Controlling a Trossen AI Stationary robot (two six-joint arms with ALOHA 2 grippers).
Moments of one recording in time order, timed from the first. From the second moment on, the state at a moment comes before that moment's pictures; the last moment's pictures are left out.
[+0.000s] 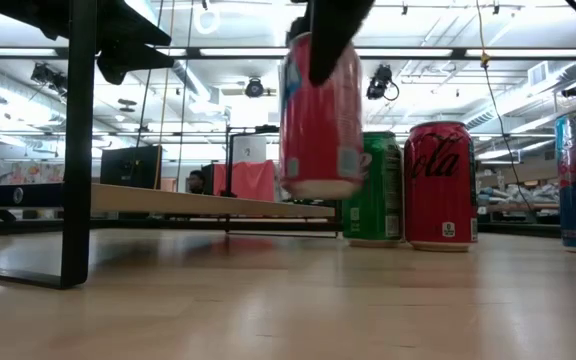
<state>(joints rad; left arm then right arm) -0.14 0.60 0.48 -0.11 -0.37 -0.21 0.26 2.13 2.05 -1.25 0.10 0.17</state>
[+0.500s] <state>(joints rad) -0.14 0.60 0.48 -0.11 -0.37 -0.22 0.03 2.14 2.12 -1.24 0.19 0.32</state>
